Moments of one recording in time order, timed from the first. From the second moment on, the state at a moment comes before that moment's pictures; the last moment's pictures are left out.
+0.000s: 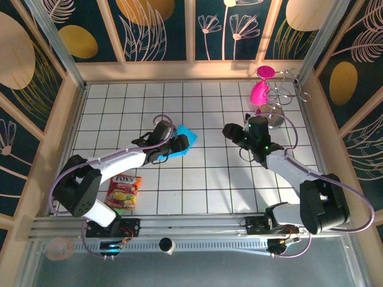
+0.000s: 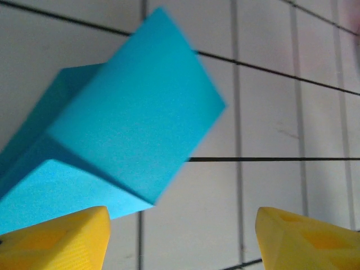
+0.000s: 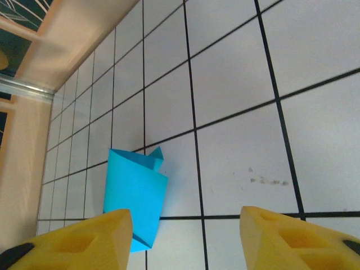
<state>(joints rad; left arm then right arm) -0.66 1.55 0.88 -0.16 -0.01 -0.84 0.34 1.30 0.66 0.08 -0.26 0.79</state>
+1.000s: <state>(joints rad) -0.63 1.73 0.75 0.17 0.19 -0.92 0.46 1.36 0.61 0.10 -0.28 0.99</state>
